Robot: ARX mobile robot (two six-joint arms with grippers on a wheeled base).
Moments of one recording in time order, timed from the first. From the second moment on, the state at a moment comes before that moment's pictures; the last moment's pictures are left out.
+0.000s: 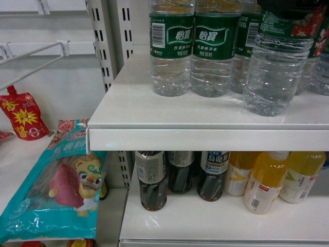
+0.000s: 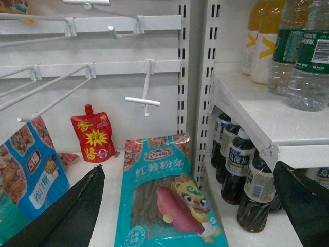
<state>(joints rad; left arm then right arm) 0.00 0.01 0.01 0.00 0.00 0.00 0.27 1.52 0.92 0.43 -0.05 0.07</state>
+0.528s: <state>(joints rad) 0.00 0.01 0.01 0.00 0.00 0.00 0.25 1.52 0.92 0.45 -0.07 0.07</state>
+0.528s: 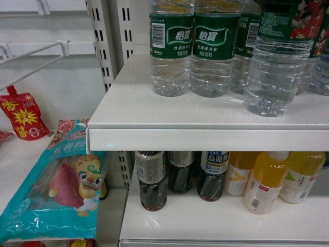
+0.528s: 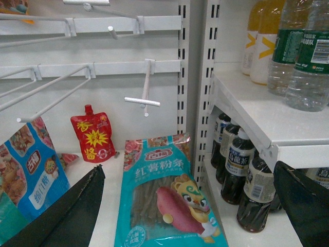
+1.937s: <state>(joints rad) 0.00 0.01 0.01 0.00 0.00 0.00 0.00 0.45 0.16 0.30 0.00 0.01</state>
